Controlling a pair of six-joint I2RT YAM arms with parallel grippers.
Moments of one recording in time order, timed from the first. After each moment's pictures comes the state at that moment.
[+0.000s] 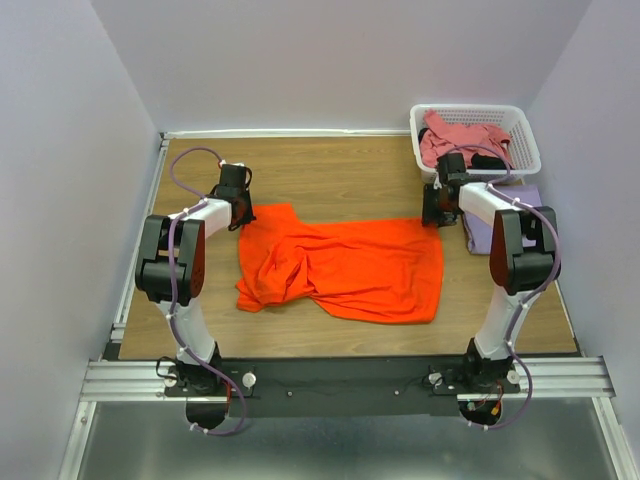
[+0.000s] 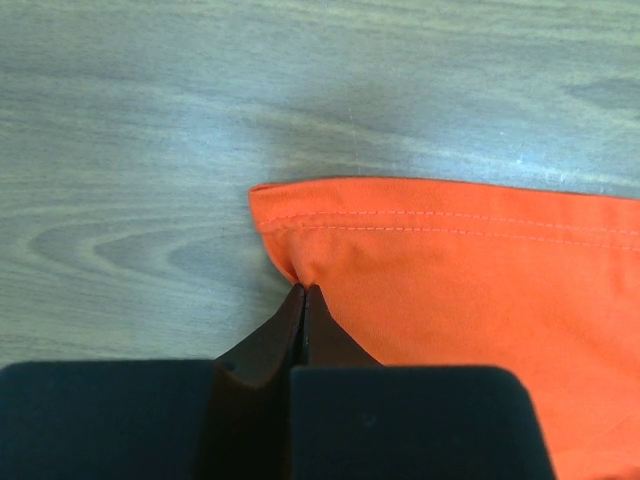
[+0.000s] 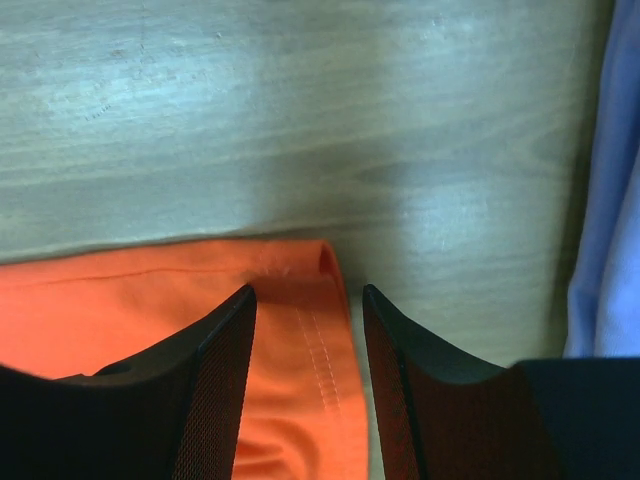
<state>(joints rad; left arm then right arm) -0.13 1.86 1.13 -0.16 -0.12 -0.25 0.10 1.92 1.29 -0.47 0.05 0.17</state>
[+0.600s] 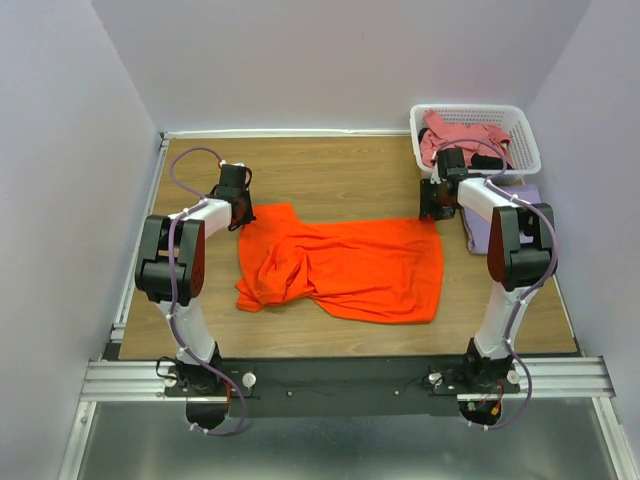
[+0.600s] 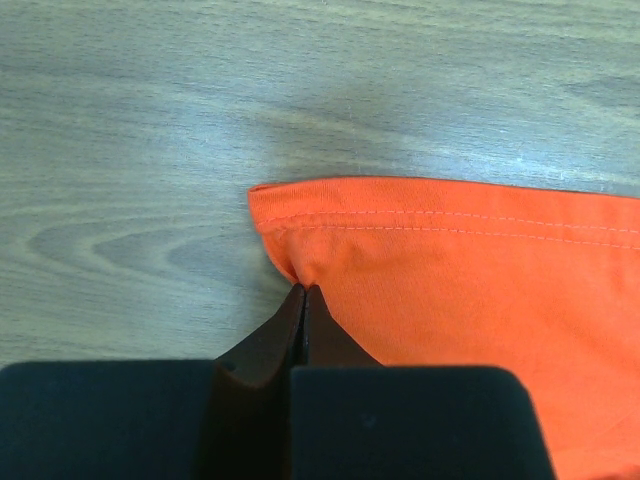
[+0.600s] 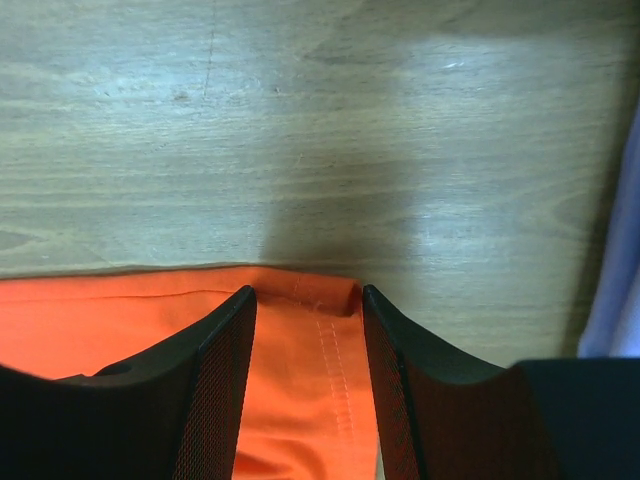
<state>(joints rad) -0.13 1.86 1.13 -0.17 -0.12 -0.25 0.10 1.96 1.36 -0.46 0.00 0.12</state>
